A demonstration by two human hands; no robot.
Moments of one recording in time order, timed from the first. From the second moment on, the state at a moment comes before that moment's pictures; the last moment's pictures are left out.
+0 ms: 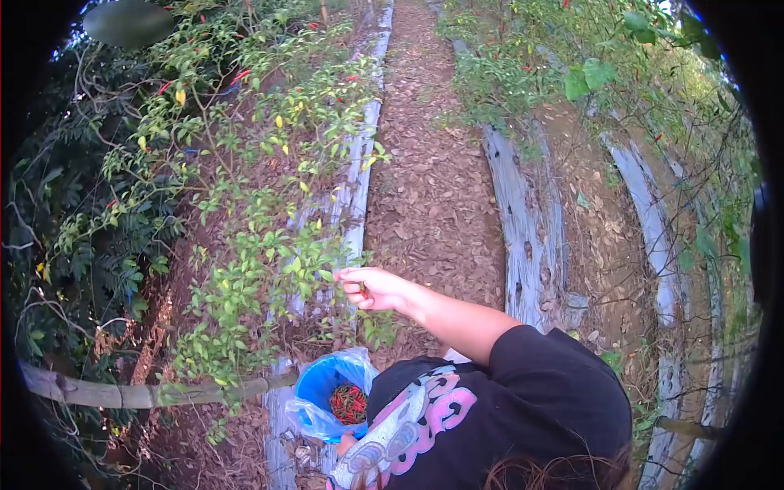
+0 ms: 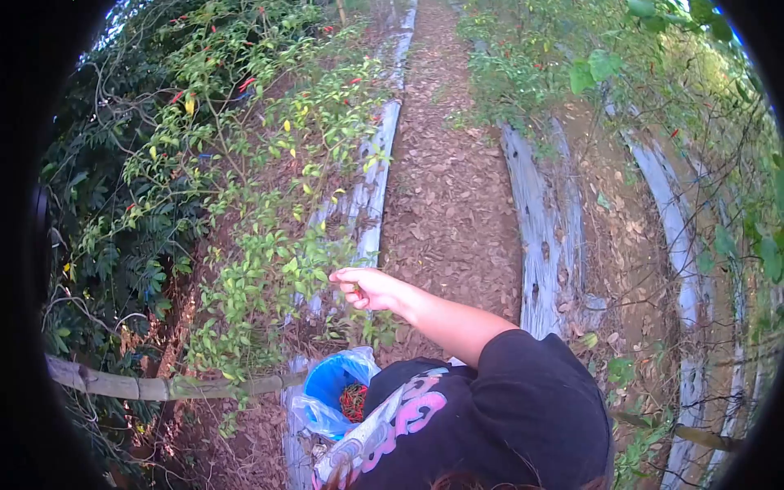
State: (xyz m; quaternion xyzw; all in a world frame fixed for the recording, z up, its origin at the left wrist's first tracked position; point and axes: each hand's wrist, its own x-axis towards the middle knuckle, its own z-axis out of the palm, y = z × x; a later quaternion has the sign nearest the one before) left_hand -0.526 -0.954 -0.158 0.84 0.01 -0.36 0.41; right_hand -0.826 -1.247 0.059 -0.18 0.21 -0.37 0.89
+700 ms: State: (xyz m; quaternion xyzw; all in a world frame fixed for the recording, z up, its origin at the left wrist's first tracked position) left_hand -0.928 -1.219 -0.134 0.78 -0.36 -0.49 0.12; right_hand -1.135 -1.272 -0.031 -0.38 0.61 -0.33 0.62
